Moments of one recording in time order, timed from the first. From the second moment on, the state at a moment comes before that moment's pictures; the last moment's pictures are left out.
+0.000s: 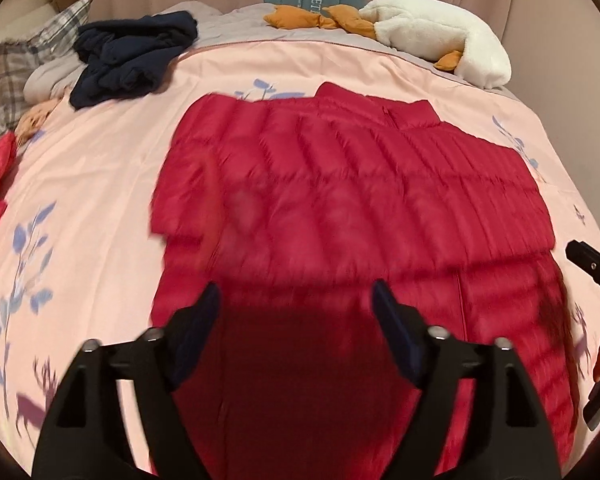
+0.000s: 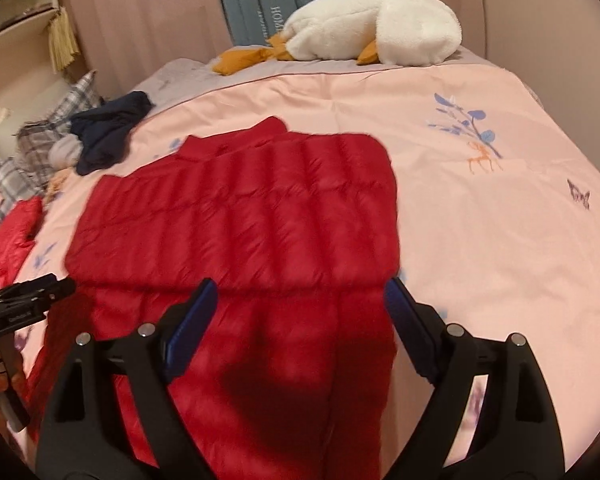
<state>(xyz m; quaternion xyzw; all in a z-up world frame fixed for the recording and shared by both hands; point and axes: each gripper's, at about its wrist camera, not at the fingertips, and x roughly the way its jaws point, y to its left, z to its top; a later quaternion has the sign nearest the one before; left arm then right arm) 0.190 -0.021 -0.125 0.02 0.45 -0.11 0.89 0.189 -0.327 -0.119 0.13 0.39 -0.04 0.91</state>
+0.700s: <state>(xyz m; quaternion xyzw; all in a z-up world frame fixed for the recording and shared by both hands) 0.036 0.100 -0.164 -0.11 0.49 -0.13 0.85 0.010 -0.321 -0.160 0.22 0.44 -0.05 0.87</state>
